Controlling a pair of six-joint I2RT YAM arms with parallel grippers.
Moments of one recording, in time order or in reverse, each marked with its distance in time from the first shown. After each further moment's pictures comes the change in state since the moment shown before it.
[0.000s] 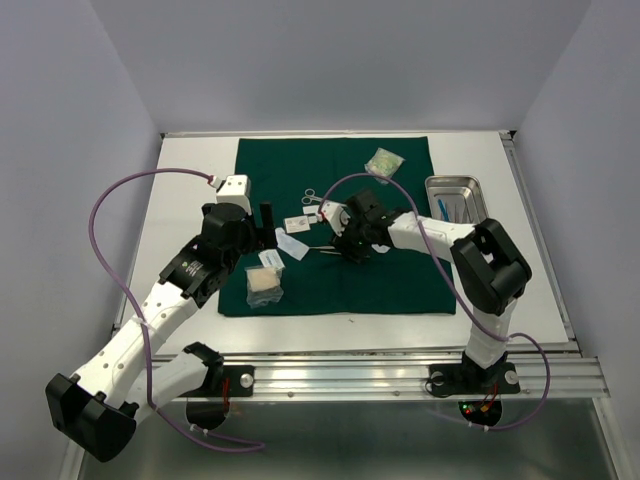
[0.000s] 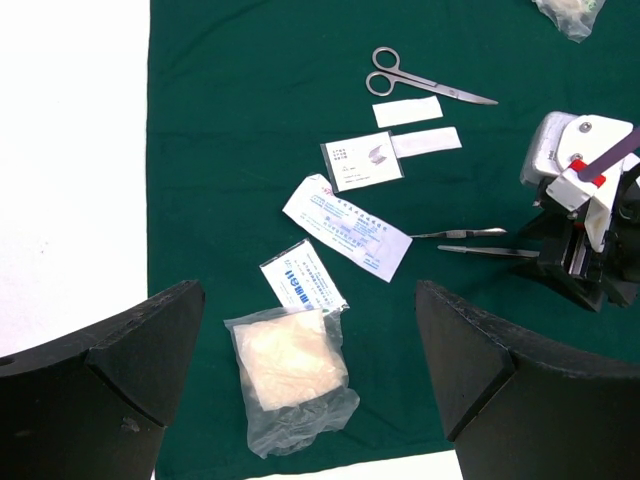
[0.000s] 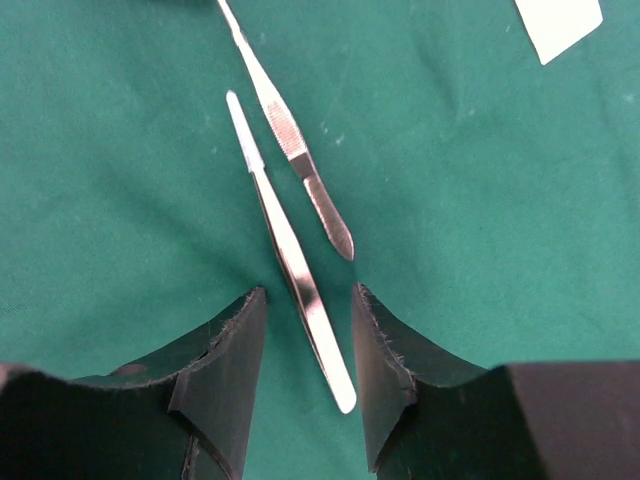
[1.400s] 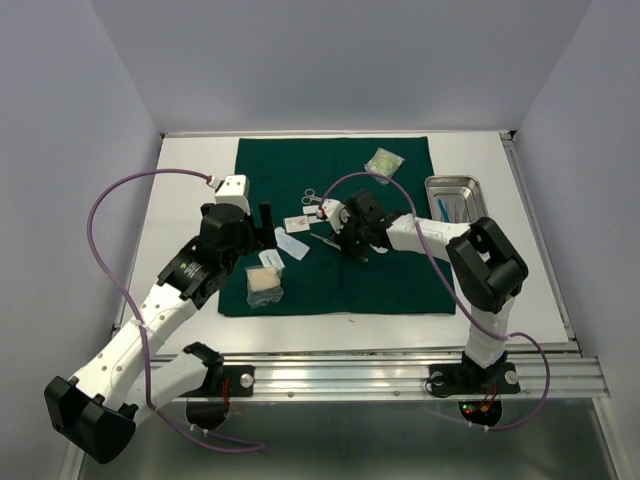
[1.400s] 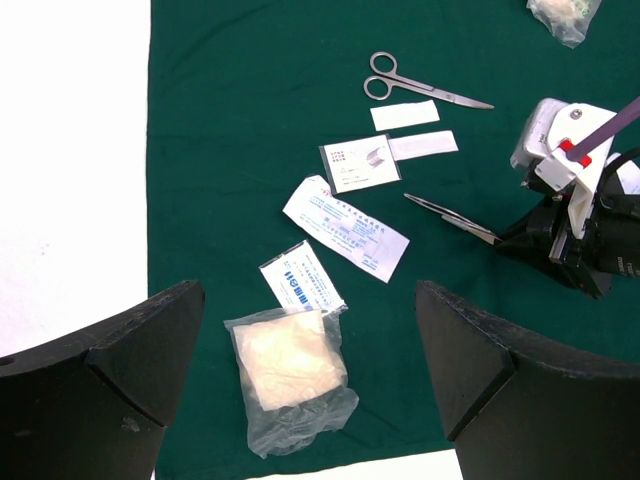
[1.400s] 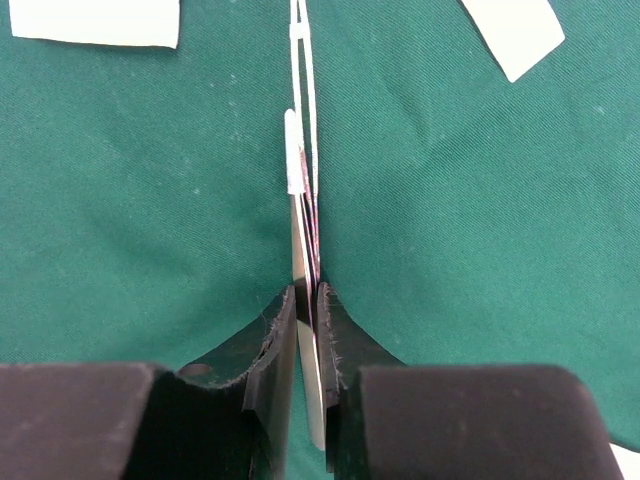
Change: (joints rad) left arm 0.000 -0.012 0.000 0.000 0.000 0.000; right arm 0.000 0.027 -0.015 0.103 0.019 0.075
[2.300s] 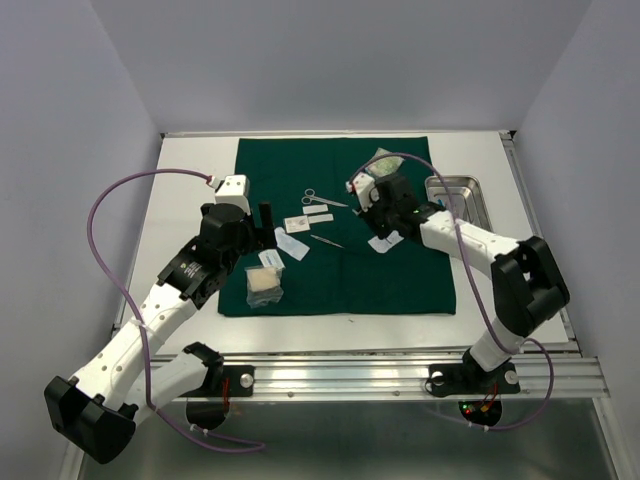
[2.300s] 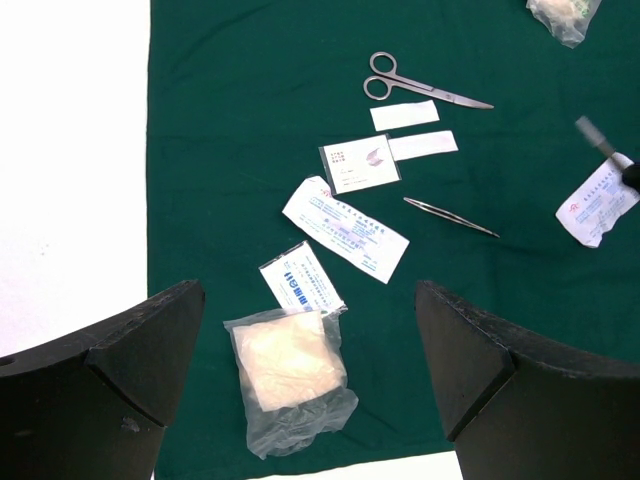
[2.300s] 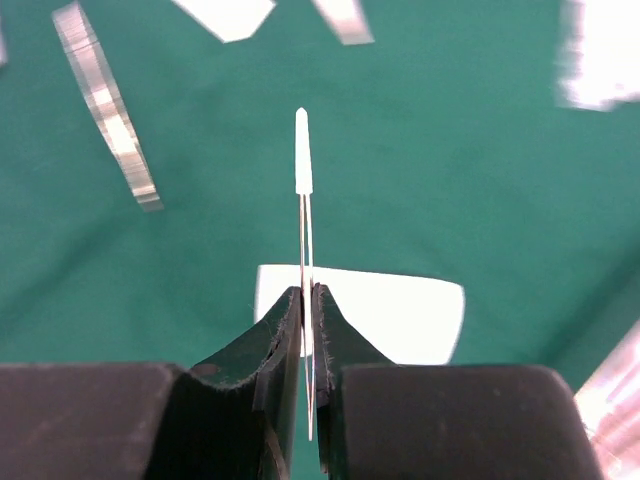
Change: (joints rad) left arm 0.000 0.000 0.000 0.000 0.000 0.000; right arm -0.098 -0.233 -0.066 -0.036 0.191 0.024
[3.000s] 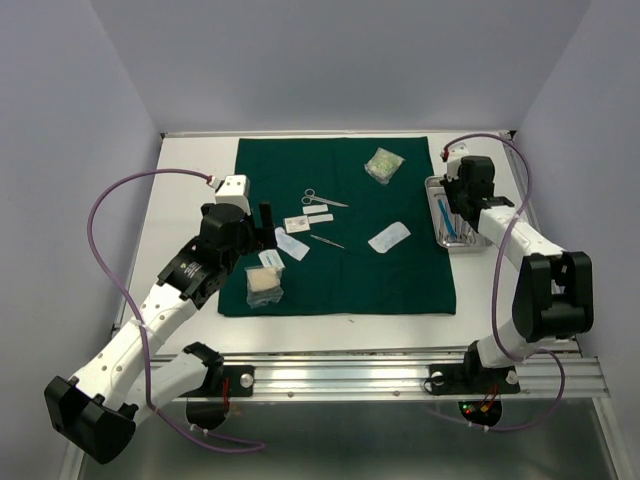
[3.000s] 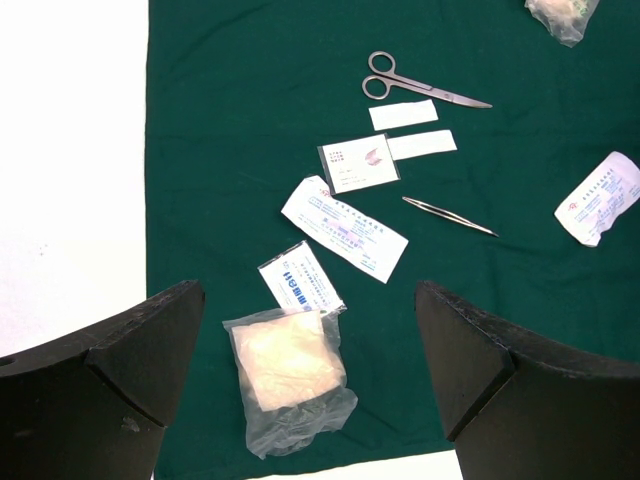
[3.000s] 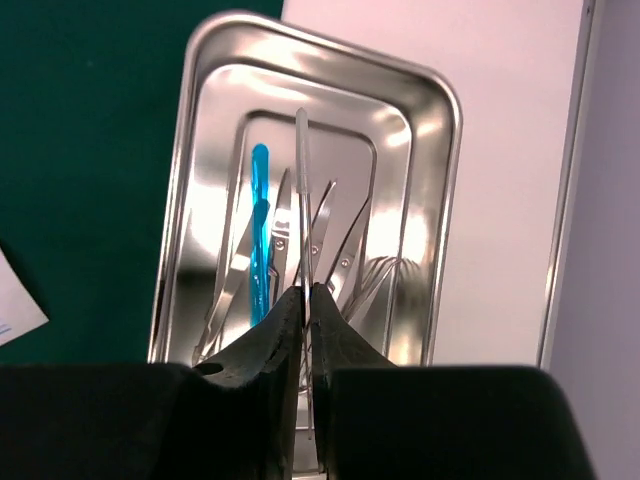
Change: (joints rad) left arm 0.000 0.000 0.000 0.000 0.003 0.000; right arm -0.487 -0.115 -0.067 0.112 0.130 0.000
